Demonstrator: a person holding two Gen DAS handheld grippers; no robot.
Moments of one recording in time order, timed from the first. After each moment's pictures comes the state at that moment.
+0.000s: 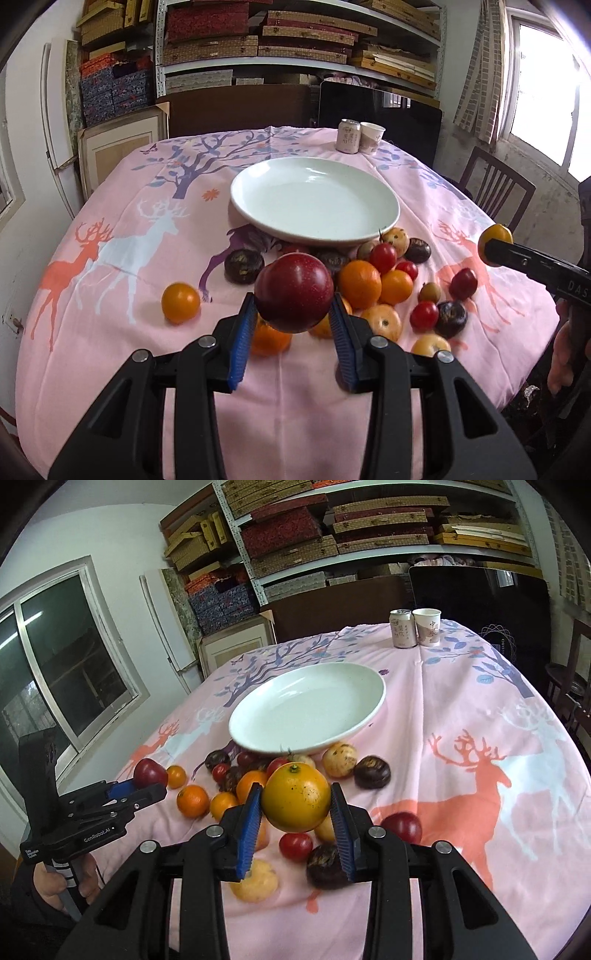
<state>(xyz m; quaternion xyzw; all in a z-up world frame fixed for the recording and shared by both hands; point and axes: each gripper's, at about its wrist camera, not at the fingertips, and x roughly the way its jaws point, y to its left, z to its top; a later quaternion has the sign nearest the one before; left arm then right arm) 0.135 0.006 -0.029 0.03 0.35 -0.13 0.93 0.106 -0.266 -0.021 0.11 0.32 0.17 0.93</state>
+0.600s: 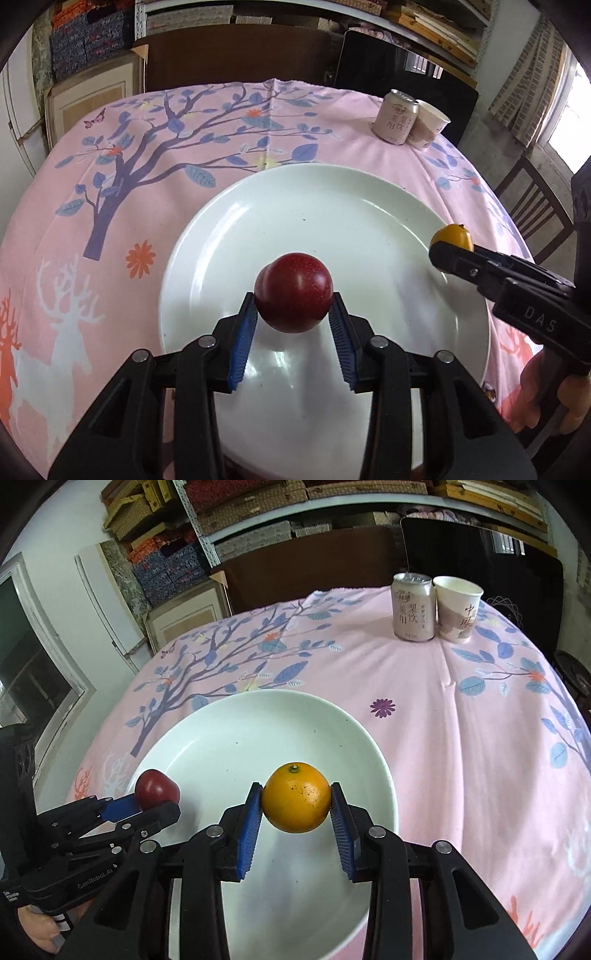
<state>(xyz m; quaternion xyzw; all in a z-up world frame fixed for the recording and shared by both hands) 0.396 -0.035 -0.072 -0.01 0.48 -0.12 0.87 0.373 -0.243 -0.061 0.09 0.44 0.12 0.89</state>
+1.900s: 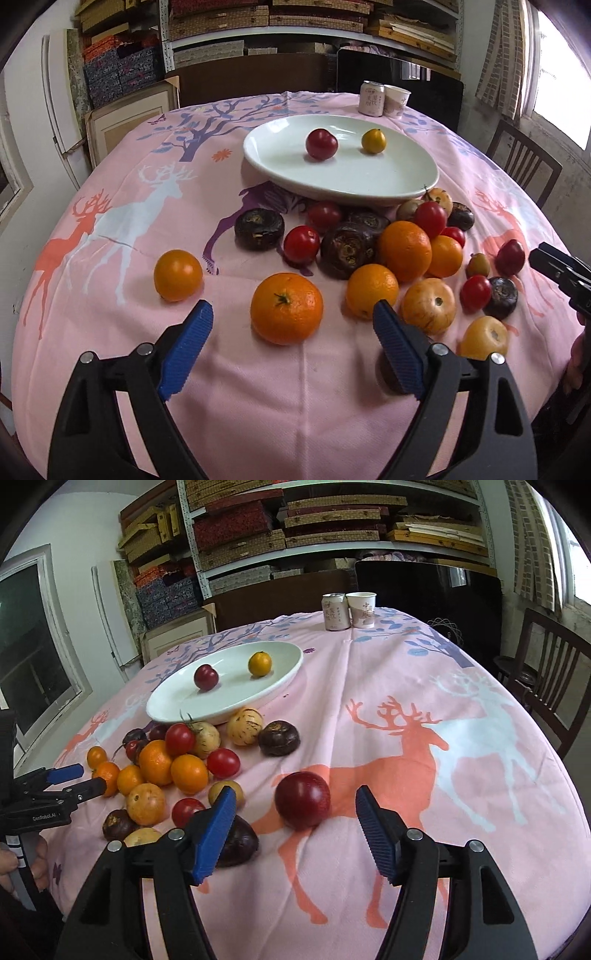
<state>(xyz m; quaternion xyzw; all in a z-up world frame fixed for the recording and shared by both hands) 0.150 0.011 -0.083 0.05 0.41 -0.08 0.91 0.100 -0.301 -0.078 0.08 0.33 0.05 0.94</state>
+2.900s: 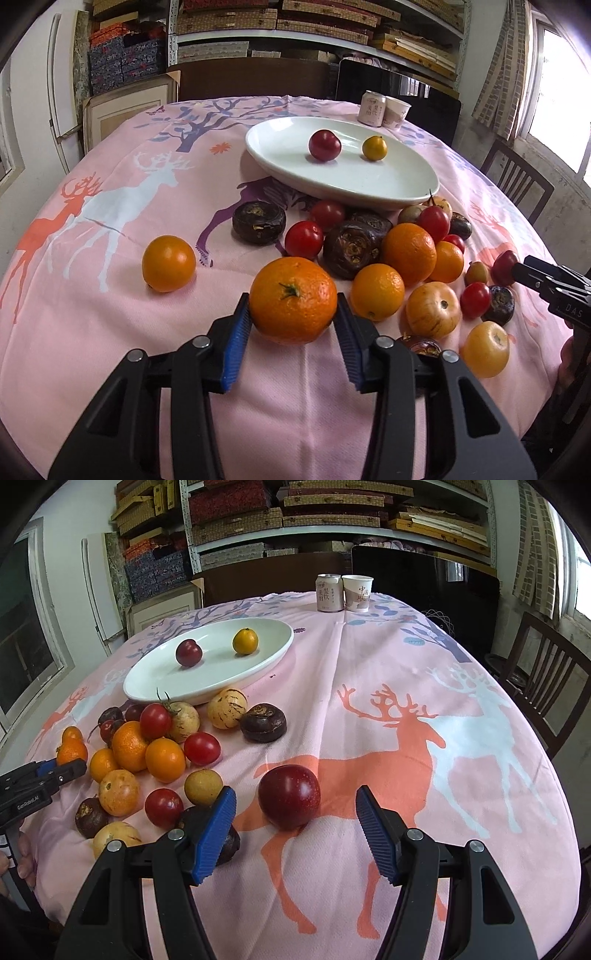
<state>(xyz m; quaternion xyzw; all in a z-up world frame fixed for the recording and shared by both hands) 0.152 0.020 -0.092 0.01 0.40 -0.10 0.91 0.124 -0.291 -0.085 0.04 0.39 0.03 0.92</state>
